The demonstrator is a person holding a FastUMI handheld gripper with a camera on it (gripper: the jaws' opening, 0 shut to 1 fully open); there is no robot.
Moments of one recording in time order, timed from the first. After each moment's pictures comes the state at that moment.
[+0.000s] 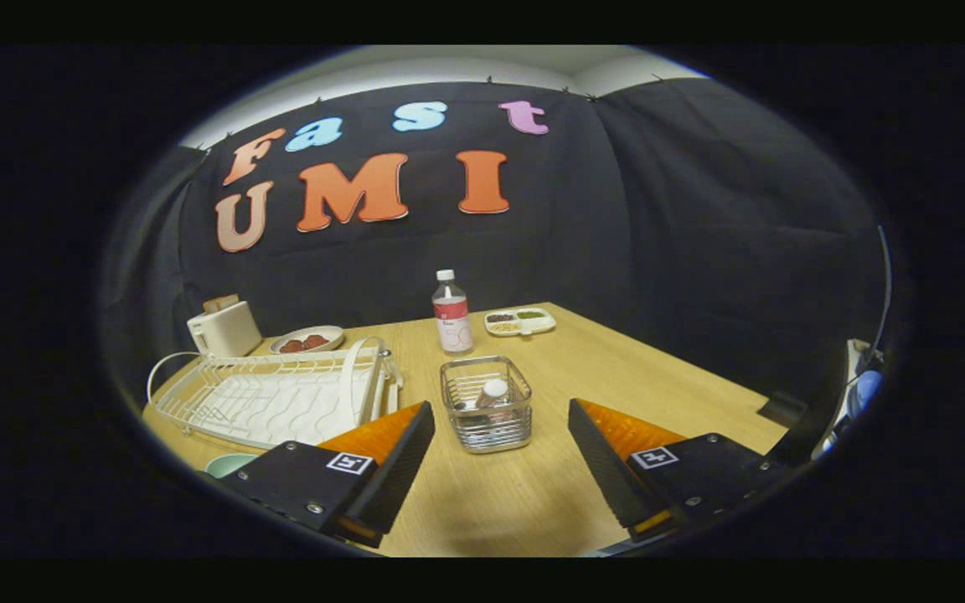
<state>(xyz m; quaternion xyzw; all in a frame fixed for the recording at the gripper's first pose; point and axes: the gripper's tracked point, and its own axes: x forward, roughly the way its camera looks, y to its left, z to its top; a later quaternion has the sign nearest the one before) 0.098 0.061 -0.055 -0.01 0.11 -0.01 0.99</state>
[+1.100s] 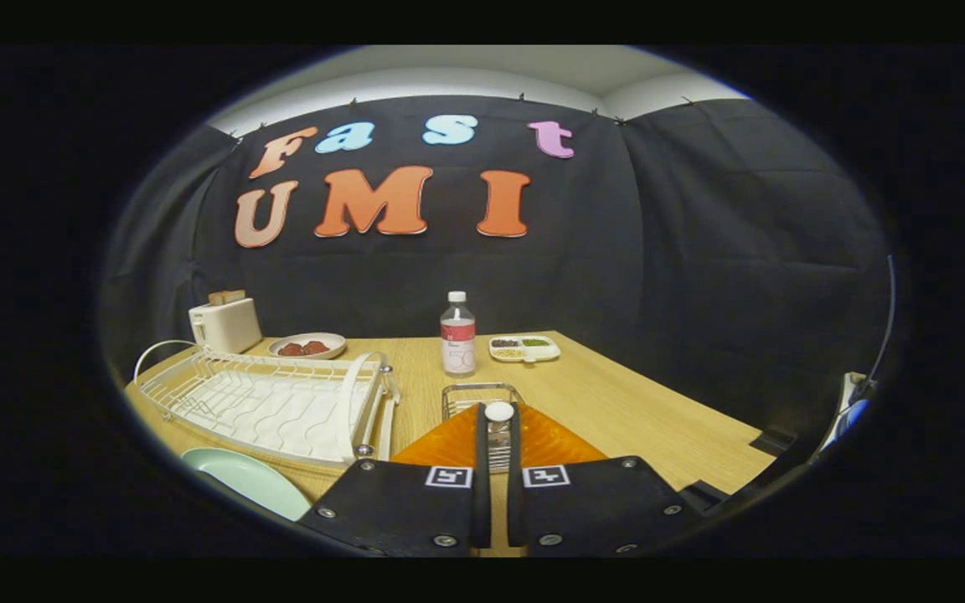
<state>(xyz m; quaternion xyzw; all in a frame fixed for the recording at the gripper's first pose) 0.105 0.067 -0.039 -0.04 0.06 0.01 1.00</state>
